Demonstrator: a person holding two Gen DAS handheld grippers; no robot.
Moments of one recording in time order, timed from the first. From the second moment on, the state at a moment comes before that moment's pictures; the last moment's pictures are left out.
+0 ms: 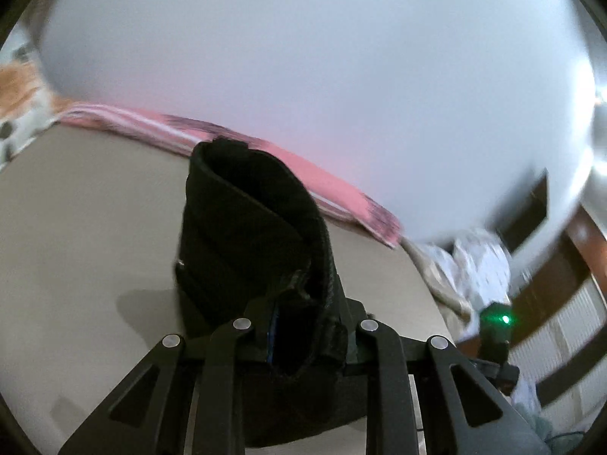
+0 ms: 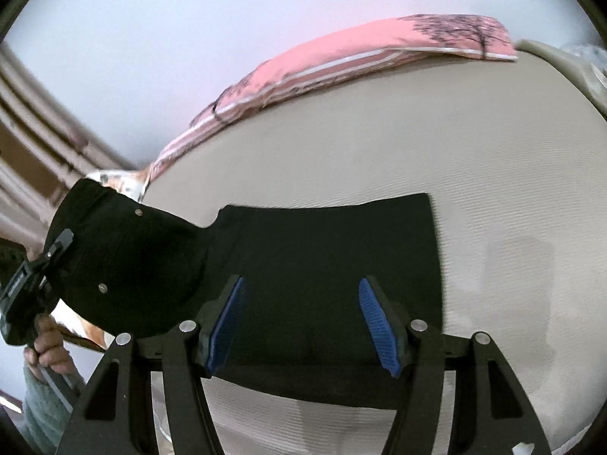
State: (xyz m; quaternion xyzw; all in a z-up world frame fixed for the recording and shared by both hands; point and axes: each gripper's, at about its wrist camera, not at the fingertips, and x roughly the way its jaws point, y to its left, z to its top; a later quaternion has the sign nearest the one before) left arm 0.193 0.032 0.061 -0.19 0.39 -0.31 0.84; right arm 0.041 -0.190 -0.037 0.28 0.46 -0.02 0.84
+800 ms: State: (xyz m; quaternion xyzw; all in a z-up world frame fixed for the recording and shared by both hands) left arm 0.135 -0.217 -0.060 0.09 0.48 -0.33 0.81; right arm 0.001 -0.289 -0.067 0.37 0.45 -0.06 0.81
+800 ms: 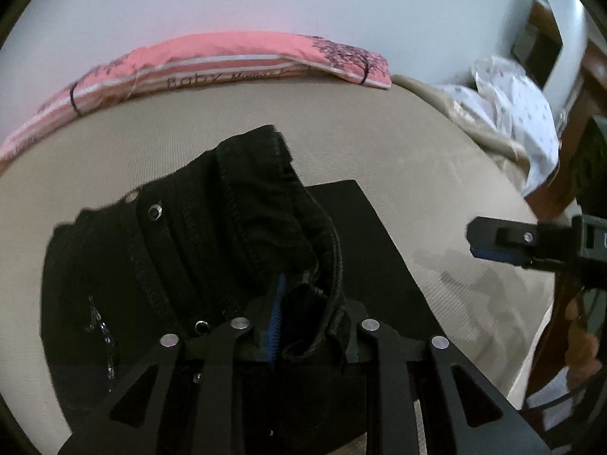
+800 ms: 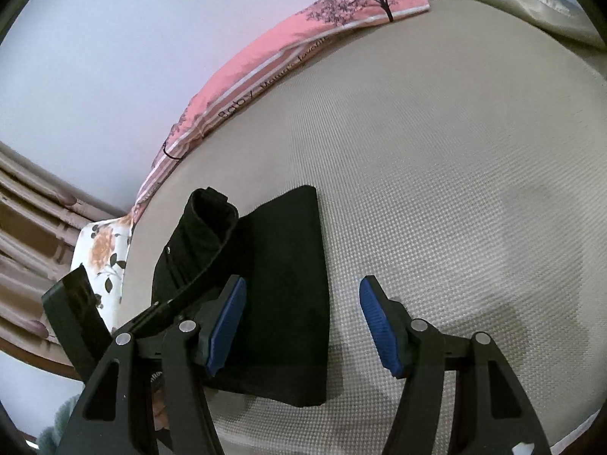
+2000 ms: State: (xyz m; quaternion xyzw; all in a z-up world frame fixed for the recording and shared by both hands) left arm 0.163 -0.043 -0.048 0.02 0.50 -0.16 0.85; right arm 0.087 -0.210 -0.089 0.28 0.50 0.09 0.81
